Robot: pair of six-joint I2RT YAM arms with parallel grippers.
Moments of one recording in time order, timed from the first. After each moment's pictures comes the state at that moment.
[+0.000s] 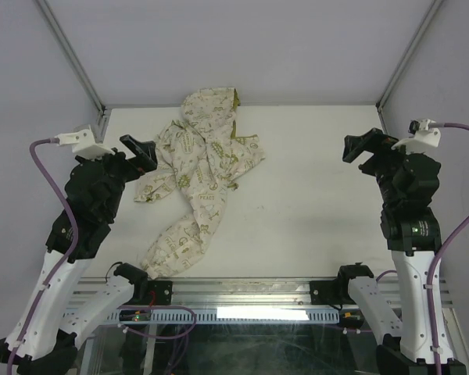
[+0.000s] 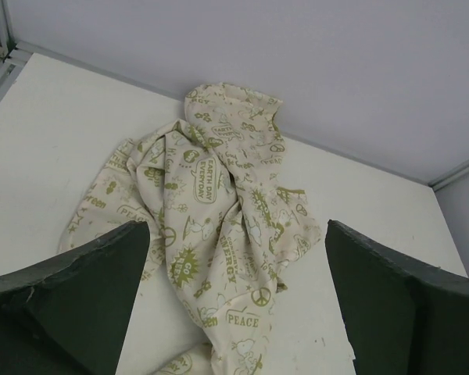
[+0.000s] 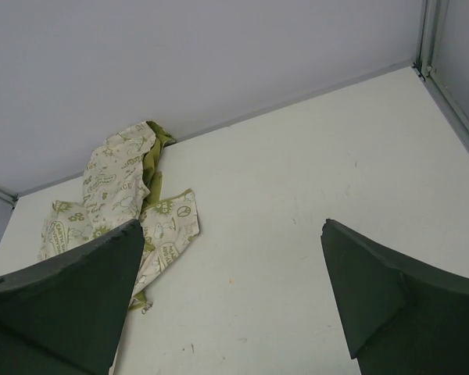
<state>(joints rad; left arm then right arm) -0.41 0.70 1.08 -0.46 -0.41 -0.47 0.04 0.72 1.08 -0.47 0.05 0.36</state>
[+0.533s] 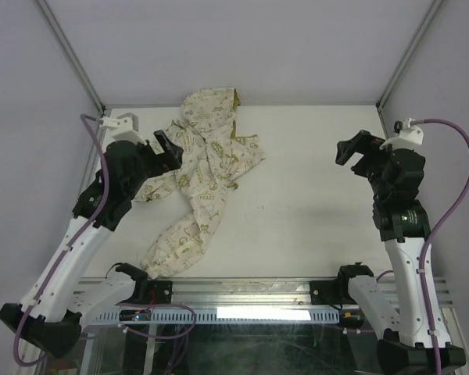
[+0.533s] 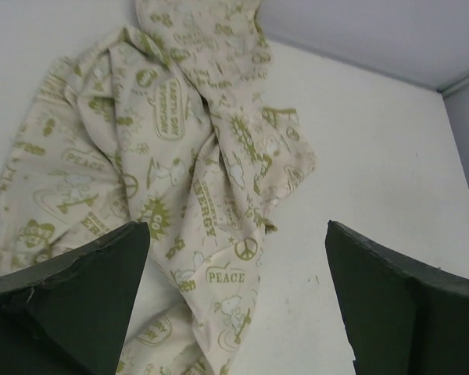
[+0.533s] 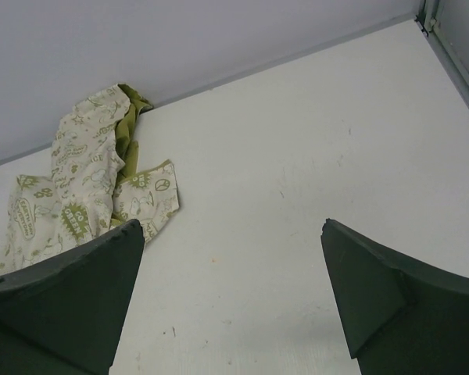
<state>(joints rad) -0.41 0.88 1.07 -0.46 -0.24 -0.50 0.04 0.76 1.01 -0.44 0.04 0.35</state>
